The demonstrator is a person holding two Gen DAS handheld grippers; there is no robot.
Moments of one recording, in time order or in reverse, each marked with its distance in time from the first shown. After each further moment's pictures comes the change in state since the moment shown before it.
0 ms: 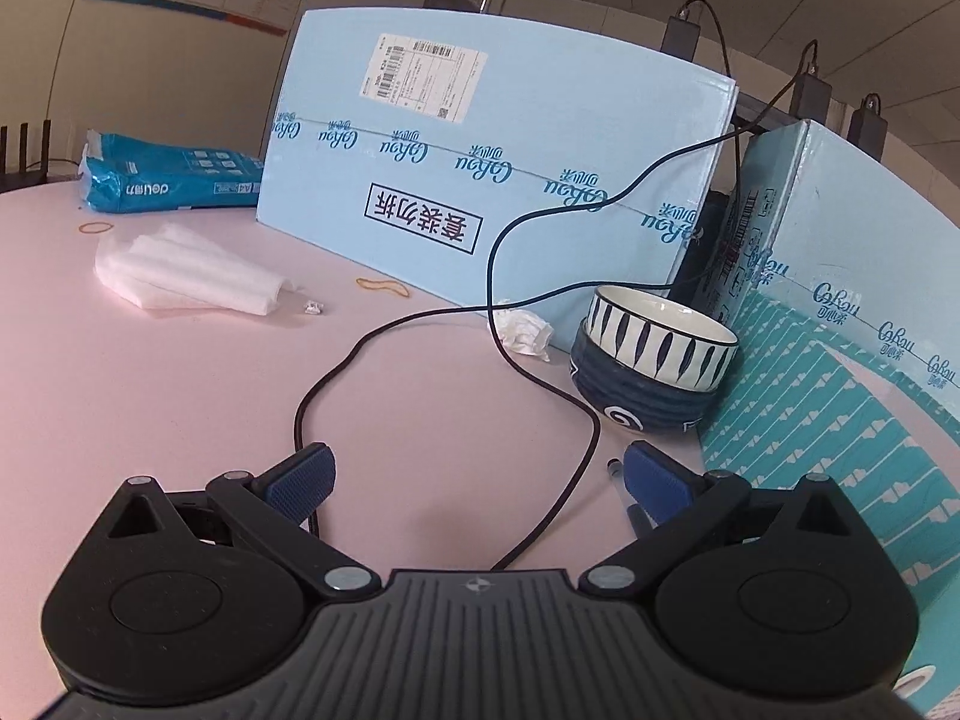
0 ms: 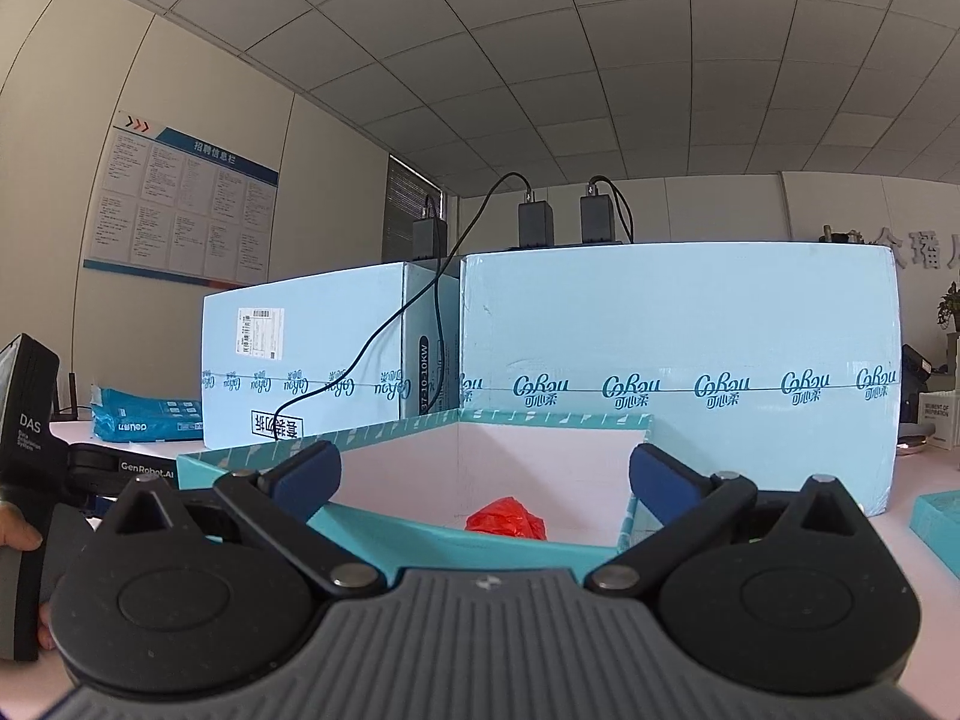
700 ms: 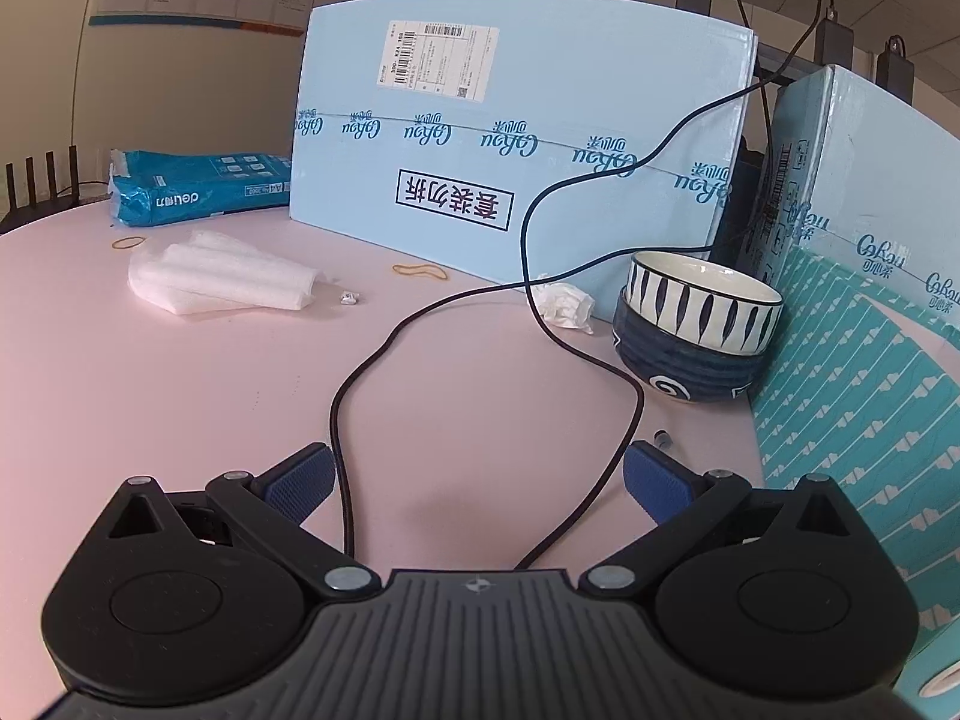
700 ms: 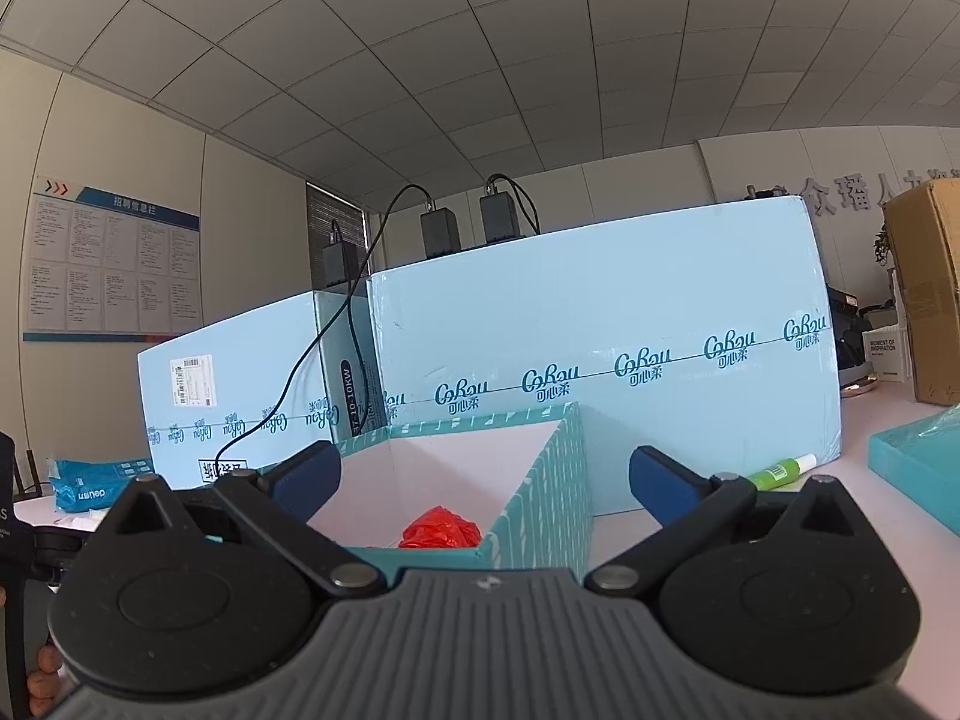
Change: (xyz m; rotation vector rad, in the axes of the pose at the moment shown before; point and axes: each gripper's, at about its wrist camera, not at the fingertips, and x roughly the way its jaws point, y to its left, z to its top) left arm 0.013 -0.007 0.003 0.053 0.079 0.122; right arm -0.011 -0.025 -0.003 0.164 -0.020 -0.129
